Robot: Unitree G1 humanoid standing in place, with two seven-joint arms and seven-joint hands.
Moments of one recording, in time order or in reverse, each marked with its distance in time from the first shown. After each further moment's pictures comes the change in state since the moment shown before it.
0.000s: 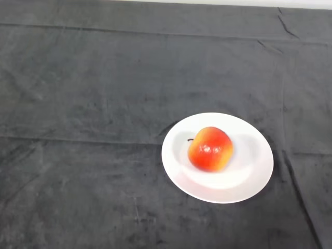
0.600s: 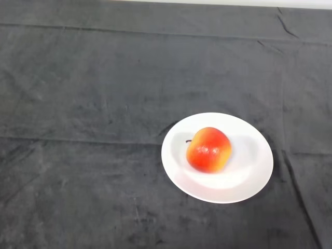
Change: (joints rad) left arm 0.000 0.002 -0.037 0.000 -0.004 0.000 0.019; right arm 0.000 0.000 0.000 0.000 0.000 0.000 0.000
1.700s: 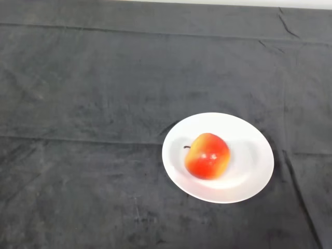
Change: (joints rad) left arm 0.001 0.020 -0.191 0.044 0.114 -0.073 0.234; right arm 0.000 0.000 0.000 0.000 0.000 0.000 0.000
